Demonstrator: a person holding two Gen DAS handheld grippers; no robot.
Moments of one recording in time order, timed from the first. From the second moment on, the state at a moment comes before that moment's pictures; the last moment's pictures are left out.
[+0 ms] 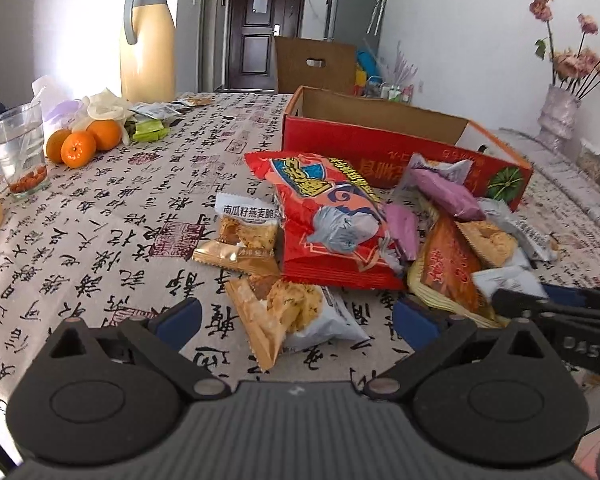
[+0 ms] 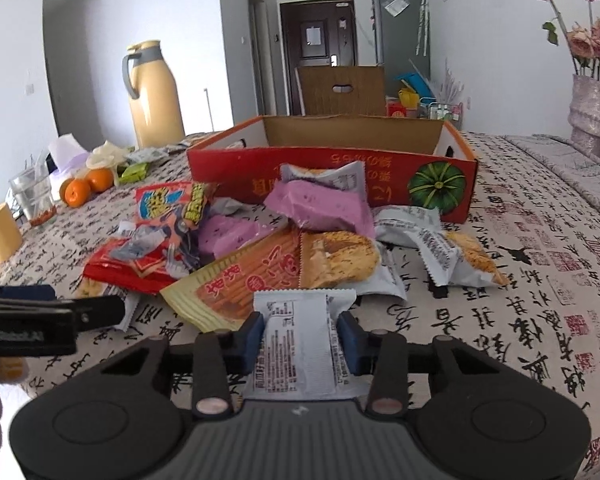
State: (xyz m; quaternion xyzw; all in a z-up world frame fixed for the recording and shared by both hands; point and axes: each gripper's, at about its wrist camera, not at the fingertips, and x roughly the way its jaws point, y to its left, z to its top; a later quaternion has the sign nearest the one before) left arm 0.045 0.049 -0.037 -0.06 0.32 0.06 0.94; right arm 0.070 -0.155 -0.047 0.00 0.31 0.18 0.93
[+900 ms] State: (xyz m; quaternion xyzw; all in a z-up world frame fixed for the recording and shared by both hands) left arm 0.052 0.029 -0.049 -0.04 0.33 0.09 0.94; right arm 0.061 -0.176 -0.048 0.03 0.30 0.17 0.94
